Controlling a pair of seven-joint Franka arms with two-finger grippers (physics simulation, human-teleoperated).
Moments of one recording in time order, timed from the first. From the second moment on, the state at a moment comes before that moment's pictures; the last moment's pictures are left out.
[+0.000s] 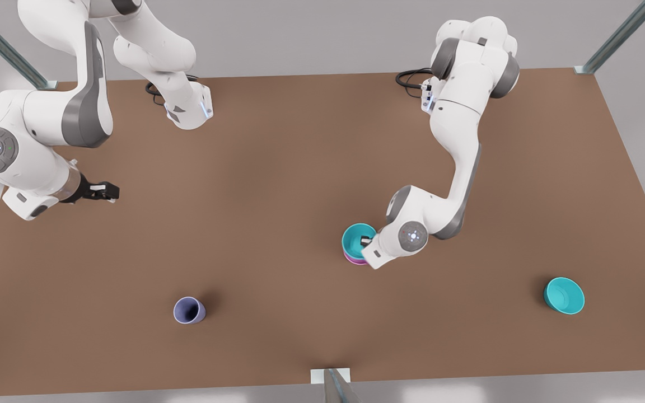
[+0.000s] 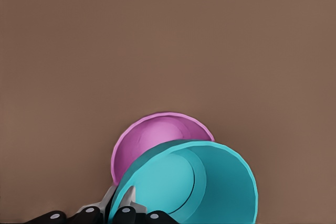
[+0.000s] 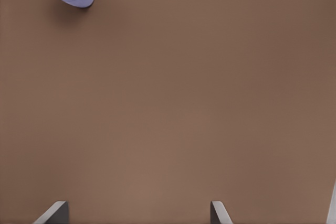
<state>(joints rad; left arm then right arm) -0.43 0.79 -0.05 -1.31 -0.17 1.93 -0.28 -0.12 0.13 0.14 -1.54 -0.16 1.50 -0.03</state>
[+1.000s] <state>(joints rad) -0.14 0.36 -0.14 -1.11 0.05 1.41 -0.49 -0.12 0.13 0.14 -1.53 -0.15 1.51 -0.10</state>
